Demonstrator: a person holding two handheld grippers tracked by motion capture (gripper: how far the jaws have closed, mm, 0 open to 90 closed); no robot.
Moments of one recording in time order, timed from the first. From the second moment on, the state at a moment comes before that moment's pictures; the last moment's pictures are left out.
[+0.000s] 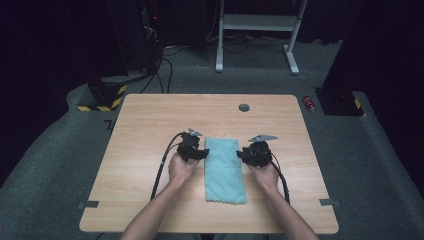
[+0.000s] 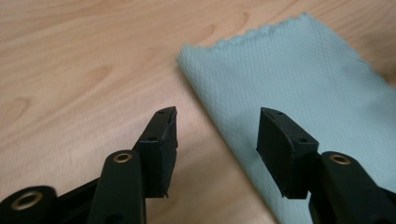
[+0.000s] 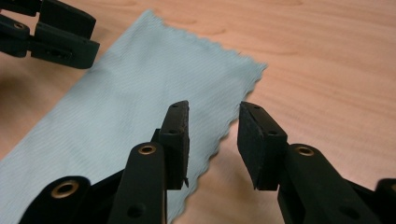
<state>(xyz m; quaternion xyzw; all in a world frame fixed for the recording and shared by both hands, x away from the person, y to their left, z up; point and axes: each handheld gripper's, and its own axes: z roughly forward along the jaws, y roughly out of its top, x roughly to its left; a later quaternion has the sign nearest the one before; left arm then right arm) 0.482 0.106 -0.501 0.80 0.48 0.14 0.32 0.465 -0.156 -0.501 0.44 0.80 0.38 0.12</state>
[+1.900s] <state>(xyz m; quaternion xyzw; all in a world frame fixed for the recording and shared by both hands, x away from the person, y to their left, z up) 0.524 0.097 -0.506 0.81 0.48 0.11 0.31 0.527 -0.111 -0.512 0.42 0.83 0.32 0.15</state>
